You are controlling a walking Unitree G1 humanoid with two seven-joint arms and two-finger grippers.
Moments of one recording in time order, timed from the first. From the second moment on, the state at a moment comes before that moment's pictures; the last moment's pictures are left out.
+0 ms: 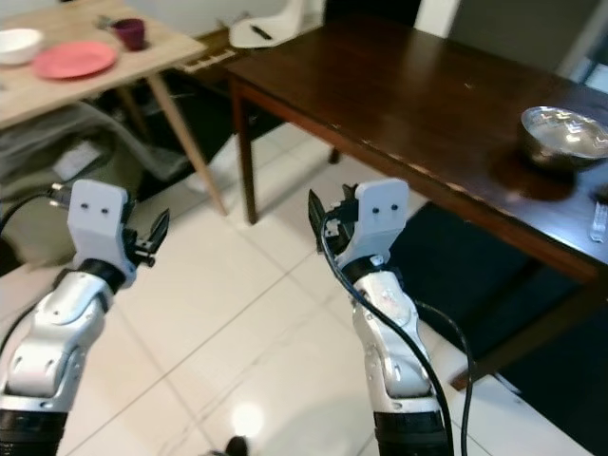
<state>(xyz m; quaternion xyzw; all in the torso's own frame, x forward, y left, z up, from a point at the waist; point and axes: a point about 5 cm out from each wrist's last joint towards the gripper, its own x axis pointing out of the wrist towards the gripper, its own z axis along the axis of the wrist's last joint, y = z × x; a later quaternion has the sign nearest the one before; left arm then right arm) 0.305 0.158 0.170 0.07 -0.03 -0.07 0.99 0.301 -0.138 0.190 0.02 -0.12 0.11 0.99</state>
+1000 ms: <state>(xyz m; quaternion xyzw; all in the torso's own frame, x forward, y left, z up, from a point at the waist) 0.311 0.169 0.166 0.10 -0.03 -0.01 0.99 0.301 -0.139 0.191 0.02 -0.13 0.10 0.99</state>
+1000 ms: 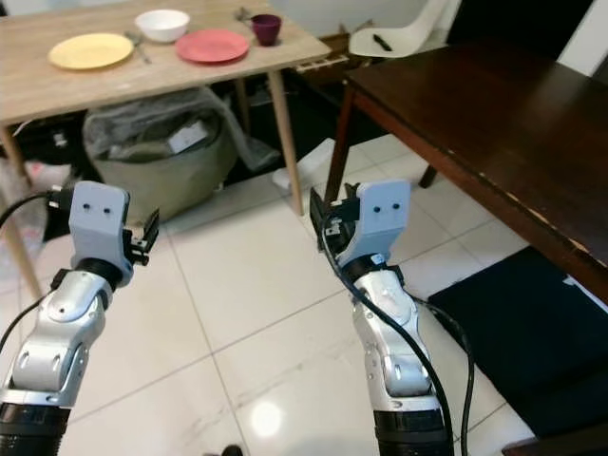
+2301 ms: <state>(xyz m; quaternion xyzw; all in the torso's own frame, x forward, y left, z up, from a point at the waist) 0.316 0.167 0.174 0.10 -0.04 -0.01 0.99 0.307 -0.148 0.197 0.04 -0.14 0.09 0.99</state>
